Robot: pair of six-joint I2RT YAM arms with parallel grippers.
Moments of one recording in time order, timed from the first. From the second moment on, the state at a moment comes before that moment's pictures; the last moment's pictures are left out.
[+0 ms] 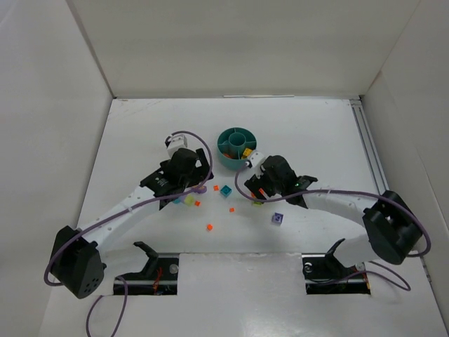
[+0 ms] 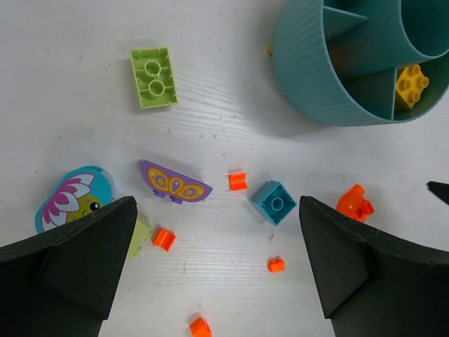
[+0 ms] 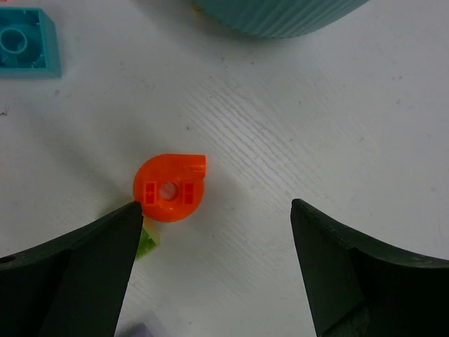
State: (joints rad) left arm -0.63 1.14 0.79 -0.40 -0.34 -0.76; right arm 0.72 1.40 0.75 -0.09 0.13 -0.21
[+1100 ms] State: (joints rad) left arm -0.63 1.12 0.77 -0.39 -0.33 -0.77; right arm 0.74 1.55 0.78 -0.05 0.15 -0.08
